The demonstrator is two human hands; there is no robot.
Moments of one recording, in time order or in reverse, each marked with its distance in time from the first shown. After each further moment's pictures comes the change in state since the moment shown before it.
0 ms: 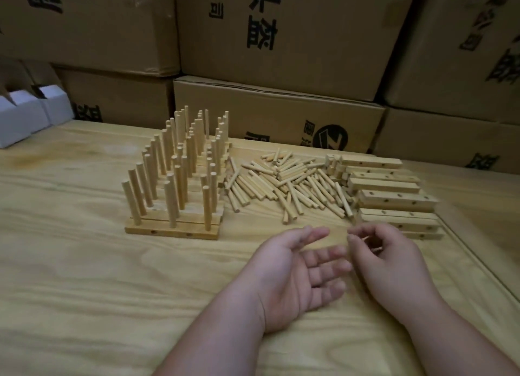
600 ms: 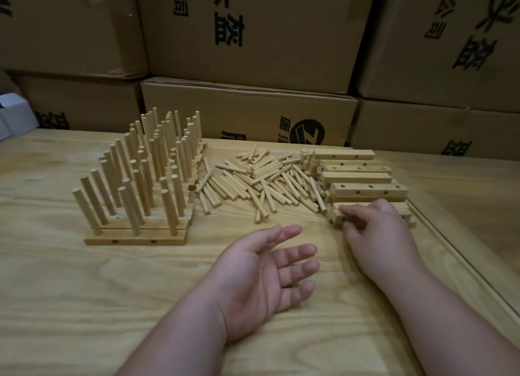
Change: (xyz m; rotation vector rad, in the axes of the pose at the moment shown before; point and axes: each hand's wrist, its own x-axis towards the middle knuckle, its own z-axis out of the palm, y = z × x) left_hand 0.001 -0.002 0.001 0.026 0.018 0.001; right_hand 0.026 0.020 -0.024 -0.380 0.072 0.041
